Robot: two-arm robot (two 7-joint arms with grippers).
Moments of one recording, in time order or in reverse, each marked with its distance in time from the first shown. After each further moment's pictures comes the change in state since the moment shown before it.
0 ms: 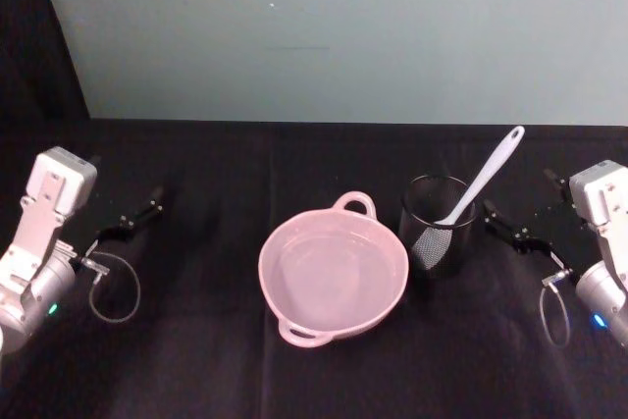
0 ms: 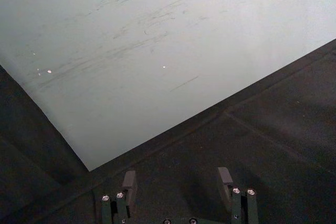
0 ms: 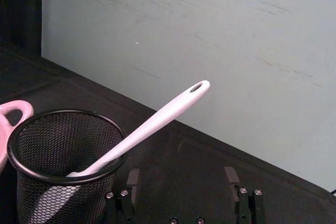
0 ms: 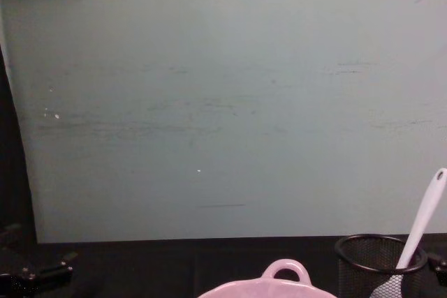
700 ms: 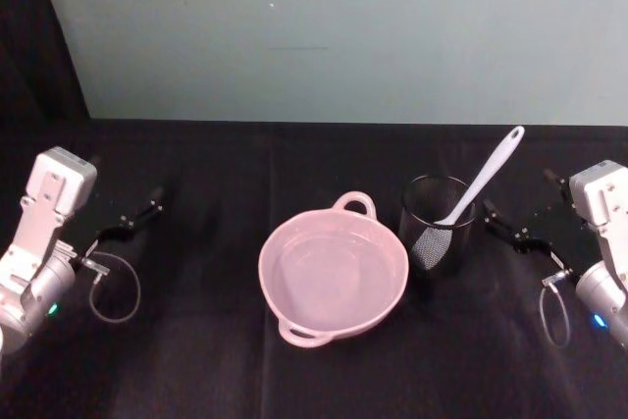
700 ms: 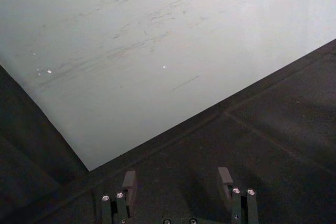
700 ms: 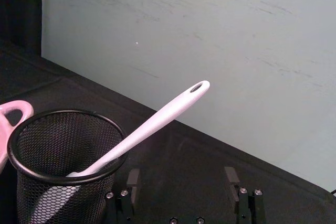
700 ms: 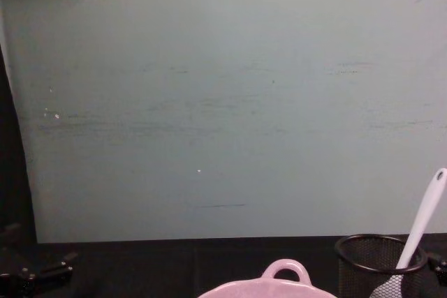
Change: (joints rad) left arm 0.000 0.000 0.000 0.000 0.000 0.000 0.000; right arm 0.000 0.000 0.000 0.000 0.000 0.000 0.000
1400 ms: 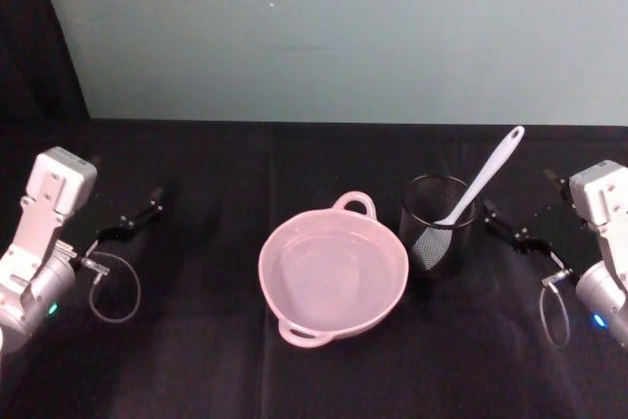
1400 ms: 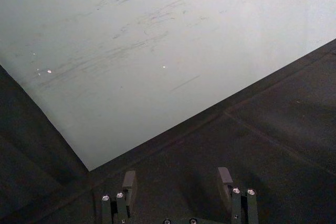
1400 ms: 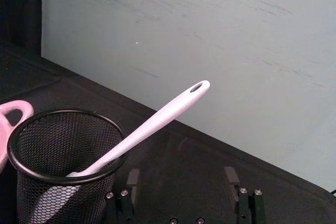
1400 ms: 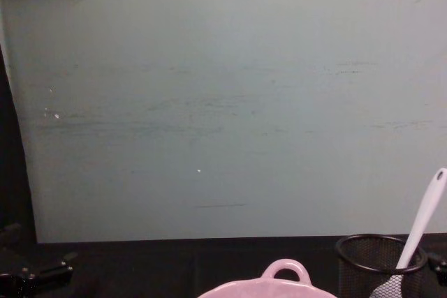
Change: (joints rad) left arm 0.000 0.000 0.000 0.000 0.000 0.000 0.000; right arm 0.000 0.000 0.000 0.000 0.000 0.000 0.000
